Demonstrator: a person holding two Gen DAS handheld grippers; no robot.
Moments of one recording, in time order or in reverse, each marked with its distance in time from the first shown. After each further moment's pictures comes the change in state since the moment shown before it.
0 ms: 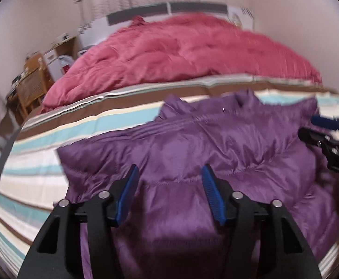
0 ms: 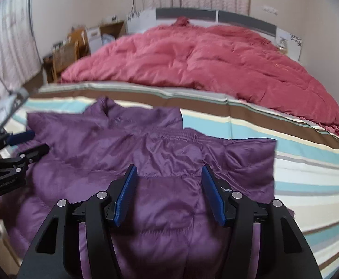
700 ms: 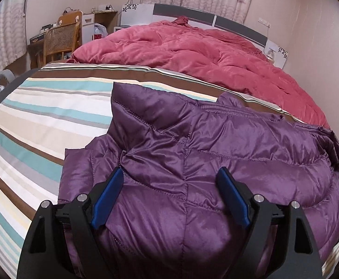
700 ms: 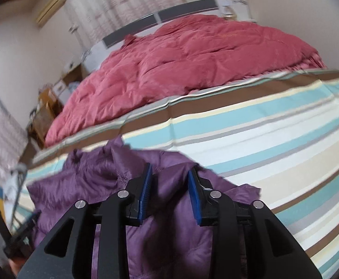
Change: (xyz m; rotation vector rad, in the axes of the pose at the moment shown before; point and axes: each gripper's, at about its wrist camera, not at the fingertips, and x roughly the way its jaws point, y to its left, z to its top) left arm 0.011 0.083 -0.059 -0.379 -0.061 -0.032; right arm -0.039 -0.112 -0.023 0.505 -0.110 0.013
